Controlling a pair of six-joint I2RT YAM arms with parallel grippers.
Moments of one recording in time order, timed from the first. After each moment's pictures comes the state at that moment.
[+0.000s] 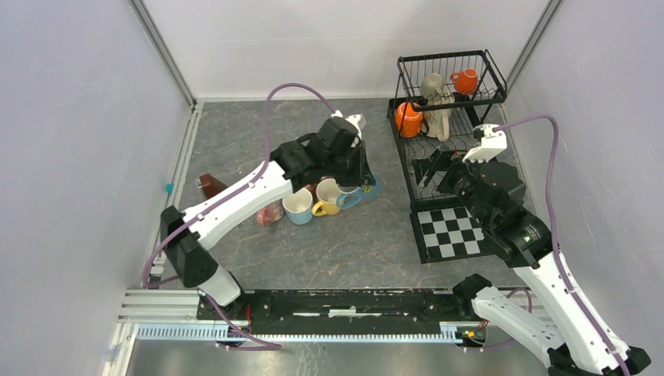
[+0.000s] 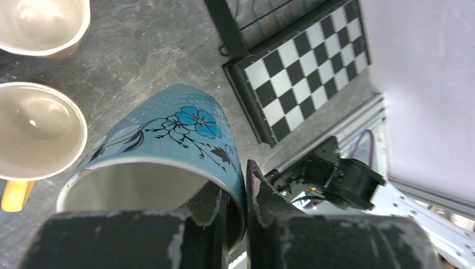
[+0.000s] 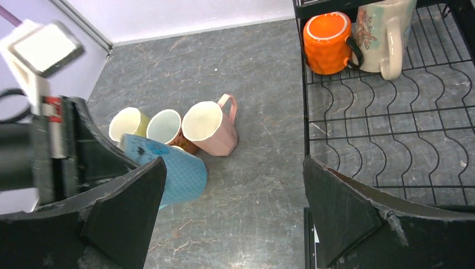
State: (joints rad) left arm -0.87 1.57 1.57 -0.69 0.10 -0.72; right arm 0.53 0.73 1.01 -0.47 0.24 0.41
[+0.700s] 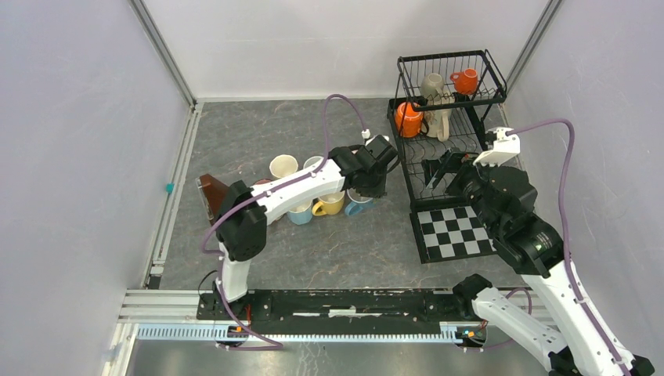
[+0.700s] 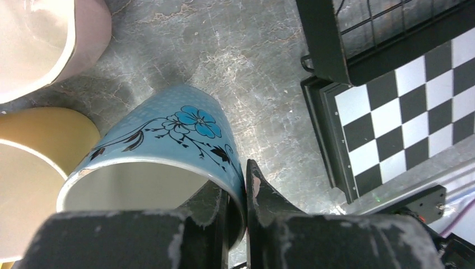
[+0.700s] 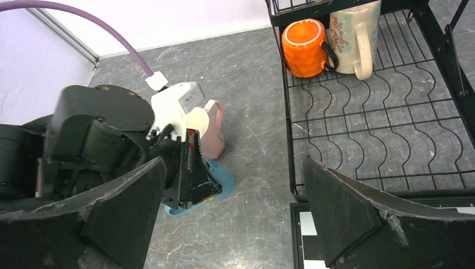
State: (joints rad) left arm -0.95 1.94 1.71 -0.75 -0.13 -0.70; right arm 0.53 0.71 1.05 -0.55 0.31 0.41
